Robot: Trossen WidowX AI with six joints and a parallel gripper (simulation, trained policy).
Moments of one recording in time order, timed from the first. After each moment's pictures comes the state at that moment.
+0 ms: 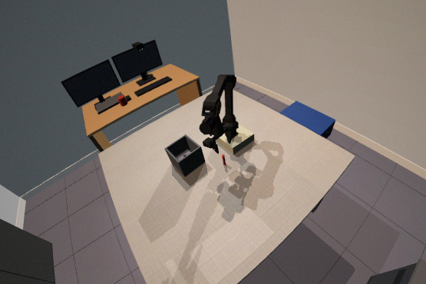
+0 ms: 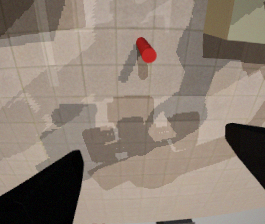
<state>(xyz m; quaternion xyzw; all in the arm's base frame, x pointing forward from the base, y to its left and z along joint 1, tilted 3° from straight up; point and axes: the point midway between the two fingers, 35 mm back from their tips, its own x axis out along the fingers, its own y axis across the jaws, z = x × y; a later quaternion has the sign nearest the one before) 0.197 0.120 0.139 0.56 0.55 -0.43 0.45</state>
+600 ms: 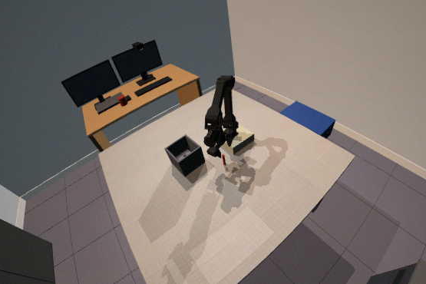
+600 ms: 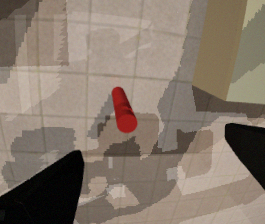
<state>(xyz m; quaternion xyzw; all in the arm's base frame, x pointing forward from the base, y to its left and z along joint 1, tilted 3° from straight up) 0.175 0.100 0.072 0.46 0.57 -0.48 0.48</state>
